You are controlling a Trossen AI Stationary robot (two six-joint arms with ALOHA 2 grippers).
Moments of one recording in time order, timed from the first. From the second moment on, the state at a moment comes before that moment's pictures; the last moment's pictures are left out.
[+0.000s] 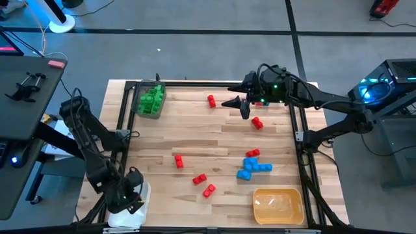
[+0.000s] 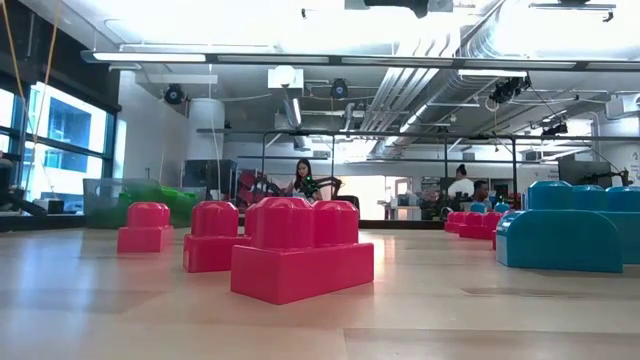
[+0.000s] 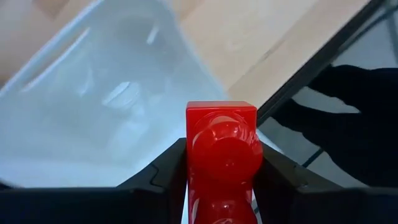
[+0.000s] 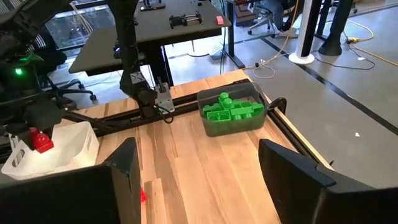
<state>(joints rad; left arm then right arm) -1.04 1.34 1.01 -0.89 0.00 -1.86 -0.21 1.29 1.38 -0.43 0.00 0.12</state>
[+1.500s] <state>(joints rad) -0.22 1.60 1.08 -0.92 0.01 0.30 -0.21 1.29 1.38 -0.47 0.00 0.20</state>
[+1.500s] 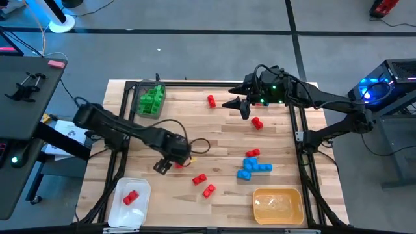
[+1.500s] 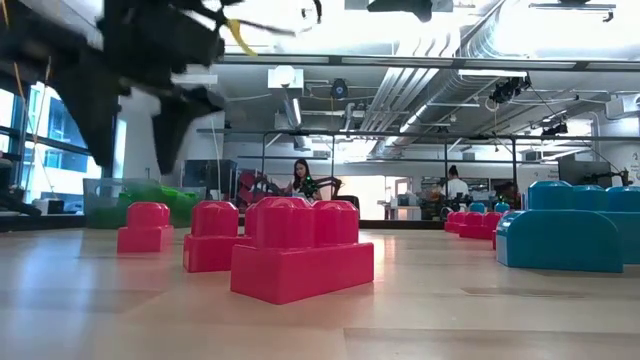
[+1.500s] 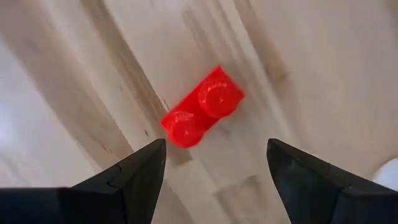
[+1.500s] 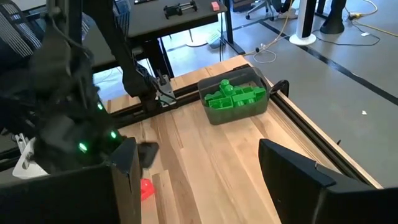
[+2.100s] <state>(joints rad) -0.15 1.79 1.08 -0.77 0.05 0.50 -0.21 1.29 1.38 -0.48 0.00 0.20</state>
